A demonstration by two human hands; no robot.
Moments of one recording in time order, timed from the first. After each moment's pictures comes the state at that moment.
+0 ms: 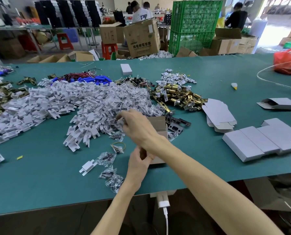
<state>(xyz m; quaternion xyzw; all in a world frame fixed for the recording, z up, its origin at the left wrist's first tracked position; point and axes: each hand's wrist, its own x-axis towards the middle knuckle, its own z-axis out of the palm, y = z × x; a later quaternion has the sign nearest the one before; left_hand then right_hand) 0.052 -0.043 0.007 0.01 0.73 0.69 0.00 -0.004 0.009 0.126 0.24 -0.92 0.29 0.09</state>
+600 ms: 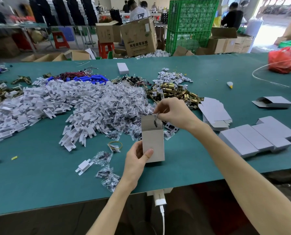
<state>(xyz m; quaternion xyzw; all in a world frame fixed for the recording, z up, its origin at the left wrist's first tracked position) 0.048 -0.041 -0.004 0.01 0.67 0.74 0.00 -0.019 0.129 0.153 0.15 -0.92 0.35 0.06</state>
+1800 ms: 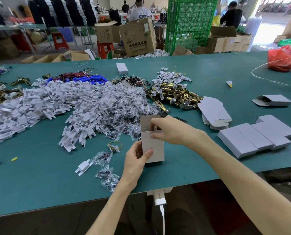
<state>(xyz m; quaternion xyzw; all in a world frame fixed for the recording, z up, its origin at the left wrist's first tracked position) 0.049 -0.042 -0.005 0.03 0.65 0.76 0.00 0.003 0.117 0.134 0.21 -0.97 0.12 -0.07</state>
